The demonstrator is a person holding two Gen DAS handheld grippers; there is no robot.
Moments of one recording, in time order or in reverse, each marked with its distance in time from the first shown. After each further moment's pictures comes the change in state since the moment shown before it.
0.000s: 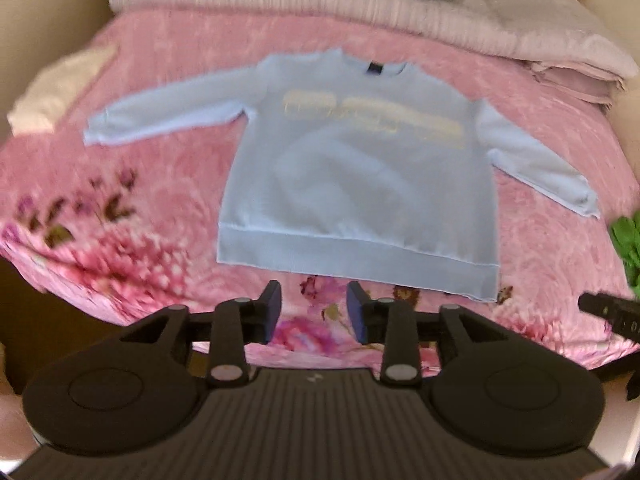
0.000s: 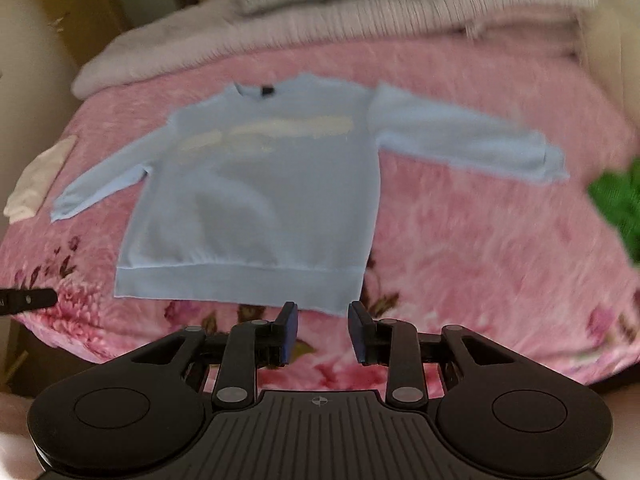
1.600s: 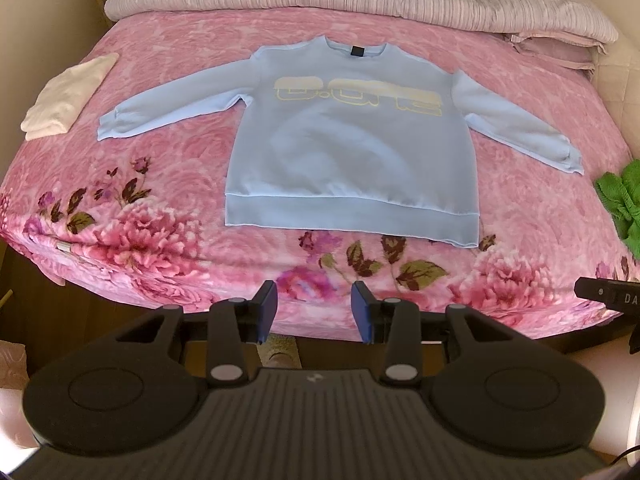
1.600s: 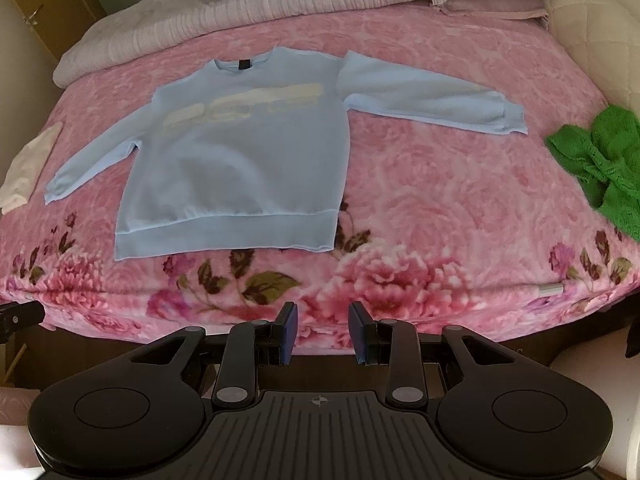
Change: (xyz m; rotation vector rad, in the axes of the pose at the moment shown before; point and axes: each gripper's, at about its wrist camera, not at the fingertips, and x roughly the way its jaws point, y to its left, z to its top) left arm -0.053 -0.012 -0.037 0.048 0.040 0.013; right arm -0.046 -0.001 -0.034 0.093 0.133 -0.036
